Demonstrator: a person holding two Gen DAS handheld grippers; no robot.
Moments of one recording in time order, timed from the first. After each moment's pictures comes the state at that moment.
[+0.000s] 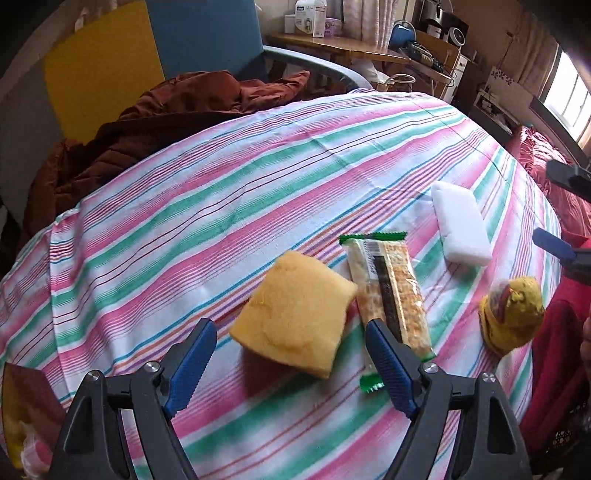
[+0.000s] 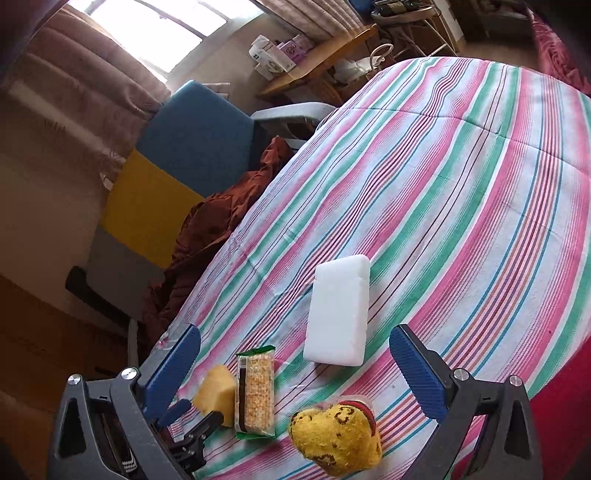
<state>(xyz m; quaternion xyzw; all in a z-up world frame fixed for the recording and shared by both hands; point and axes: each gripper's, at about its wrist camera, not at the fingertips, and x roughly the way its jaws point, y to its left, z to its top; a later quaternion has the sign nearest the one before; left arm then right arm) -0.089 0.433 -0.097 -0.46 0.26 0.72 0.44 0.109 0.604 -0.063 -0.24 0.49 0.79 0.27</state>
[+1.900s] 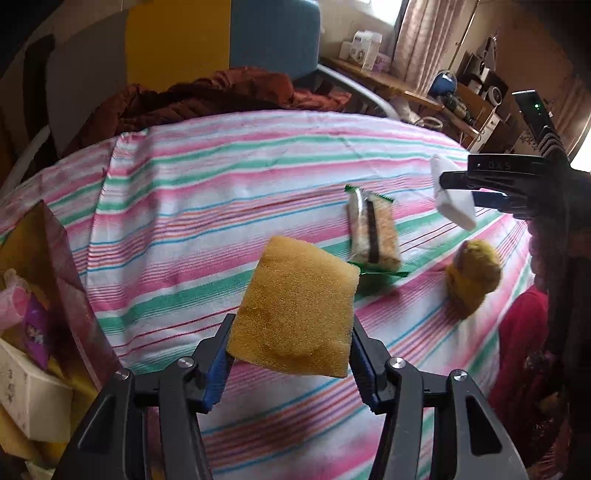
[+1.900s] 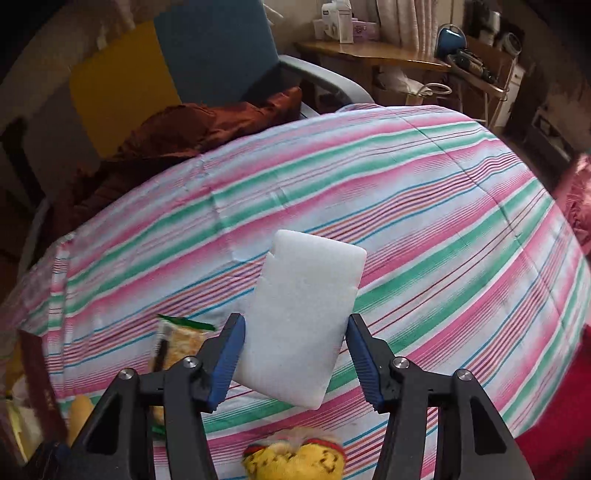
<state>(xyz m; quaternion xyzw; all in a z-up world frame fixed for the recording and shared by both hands) -0.033 0.322 -0.081 -0.47 0.15 0.77 0.40 0.027 0.594 -0.068 -0.45 0.26 0.80 0.31</state>
